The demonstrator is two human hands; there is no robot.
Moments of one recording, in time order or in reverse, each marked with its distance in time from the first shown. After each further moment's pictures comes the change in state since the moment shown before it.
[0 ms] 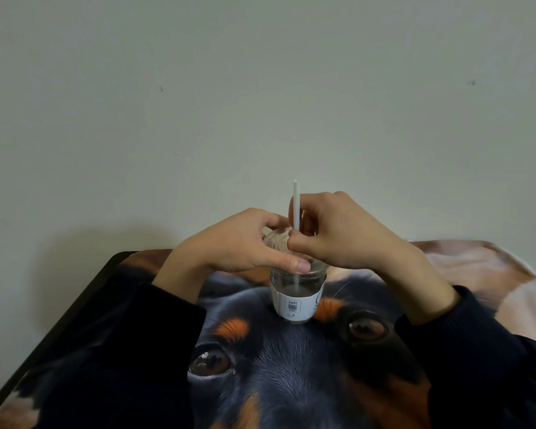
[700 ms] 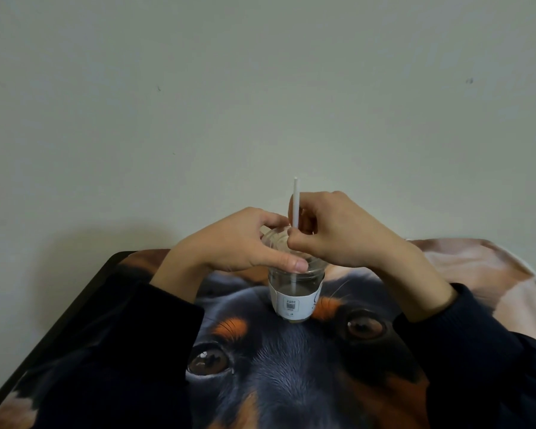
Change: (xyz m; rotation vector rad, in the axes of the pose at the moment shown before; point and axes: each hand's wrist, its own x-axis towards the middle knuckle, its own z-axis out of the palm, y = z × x) left_hand 0.000 -0.001 -0.001 0.036 0.000 0.002; right_hand 0.000 0.003 0.000 0.021 -0.006 -0.021
